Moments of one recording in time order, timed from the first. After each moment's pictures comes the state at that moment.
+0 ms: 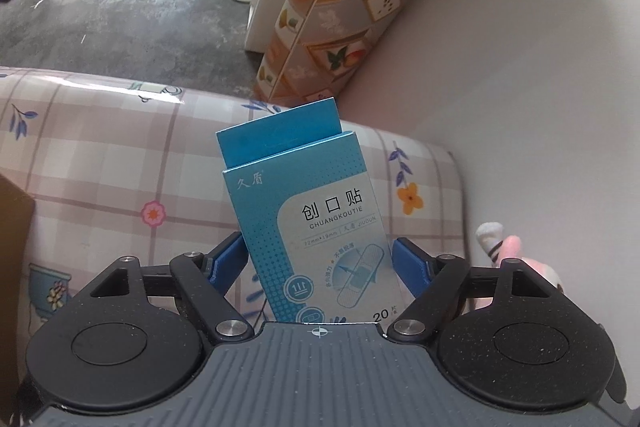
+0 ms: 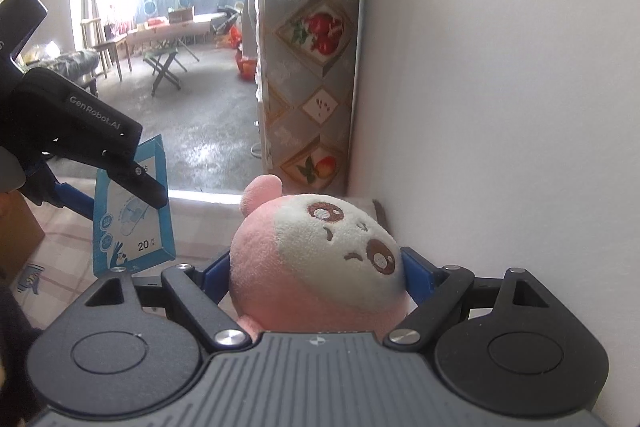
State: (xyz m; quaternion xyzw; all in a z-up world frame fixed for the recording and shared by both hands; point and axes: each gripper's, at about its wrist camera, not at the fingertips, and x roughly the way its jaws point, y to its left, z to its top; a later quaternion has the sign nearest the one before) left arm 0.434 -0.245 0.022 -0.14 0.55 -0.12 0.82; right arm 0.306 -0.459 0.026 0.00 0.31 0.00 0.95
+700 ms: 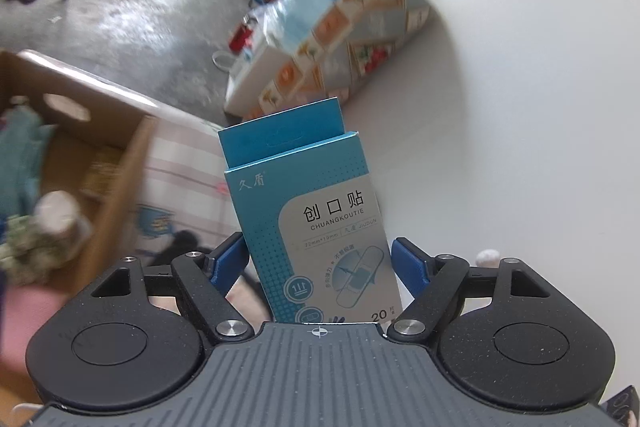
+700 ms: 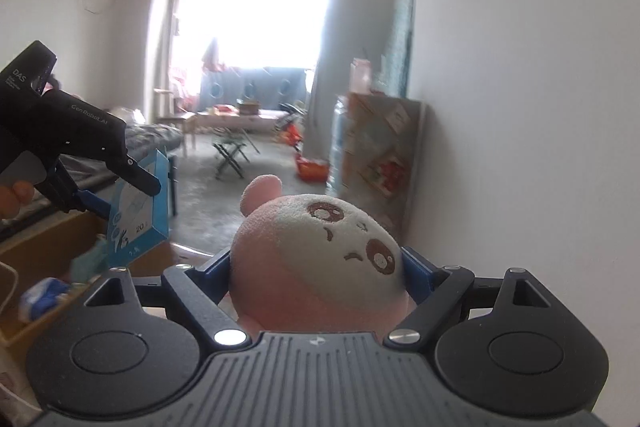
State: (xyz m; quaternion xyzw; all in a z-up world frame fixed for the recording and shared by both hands) left arm 0.259 -0.089 0.147 -0.26 0.43 -0.18 0.85; right arm 0.104 -0.386 0.160 -0.04 0.16 0.09 0.98
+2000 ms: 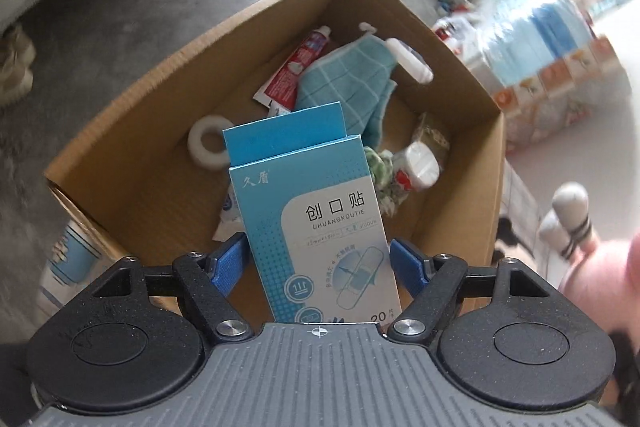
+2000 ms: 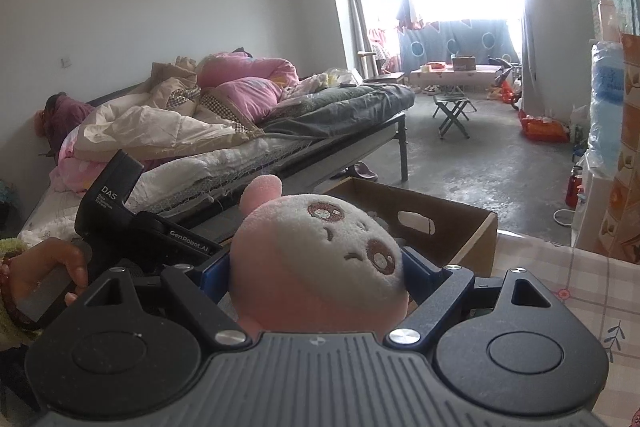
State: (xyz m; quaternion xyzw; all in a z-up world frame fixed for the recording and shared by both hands) left arm 0.189 0.167 0.021 -0.33 0.50 0.02 0.80; right arm 0.155 -0.151 0.109 0.02 0.23 0.39 0.89
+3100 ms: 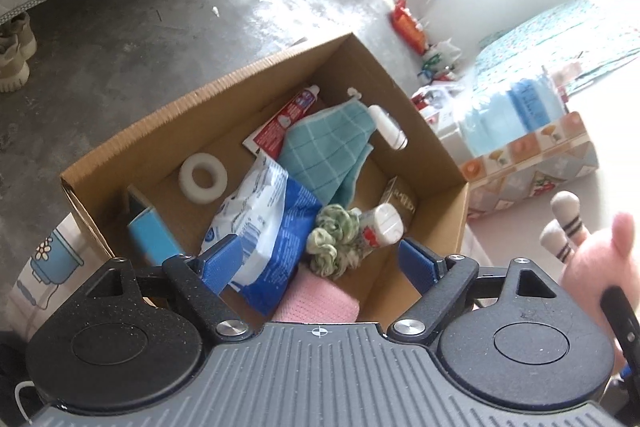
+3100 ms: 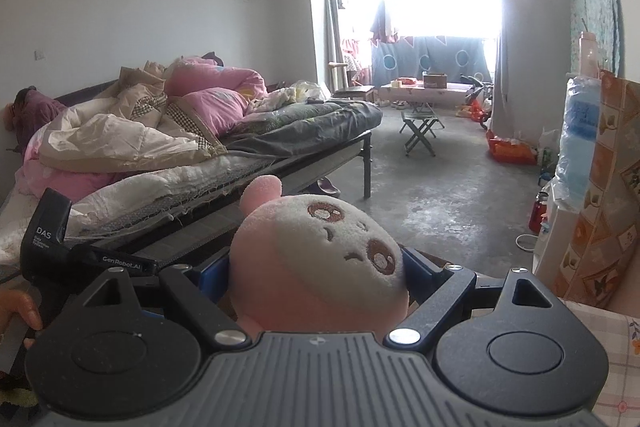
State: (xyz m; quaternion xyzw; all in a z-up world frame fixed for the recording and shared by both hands) left arm 0.166 0.179 0.035 -0.40 0.40 0.04 0.82; right arm 0.179 -0.139 0.151 -0.02 0.21 0.34 0.92
